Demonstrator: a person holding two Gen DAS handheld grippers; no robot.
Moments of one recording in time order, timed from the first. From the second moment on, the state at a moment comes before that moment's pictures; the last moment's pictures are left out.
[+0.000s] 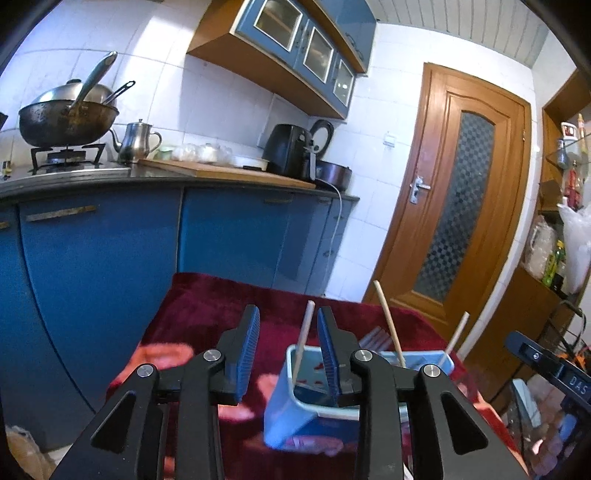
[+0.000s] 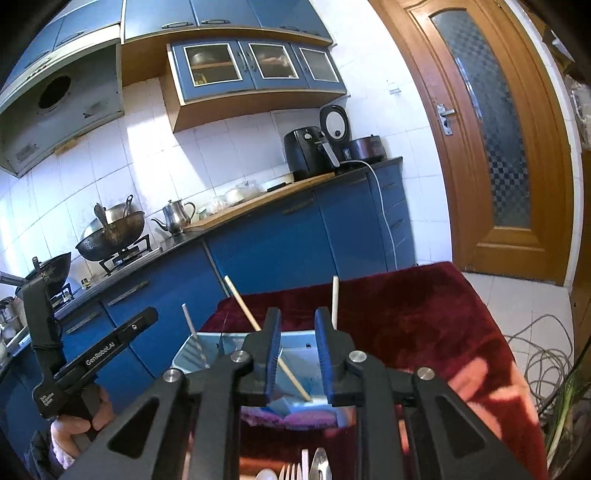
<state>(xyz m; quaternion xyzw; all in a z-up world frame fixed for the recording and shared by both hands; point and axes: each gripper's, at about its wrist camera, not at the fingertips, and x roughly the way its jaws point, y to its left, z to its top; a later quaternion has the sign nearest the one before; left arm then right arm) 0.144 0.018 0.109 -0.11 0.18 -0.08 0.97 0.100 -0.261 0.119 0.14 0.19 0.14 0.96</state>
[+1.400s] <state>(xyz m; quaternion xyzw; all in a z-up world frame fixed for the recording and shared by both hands) 0.062 -0.056 0.039 -0.05 0.39 -0.17 0.90 -0.002 -0.292 0.039 0.15 0.30 0.10 0.94</state>
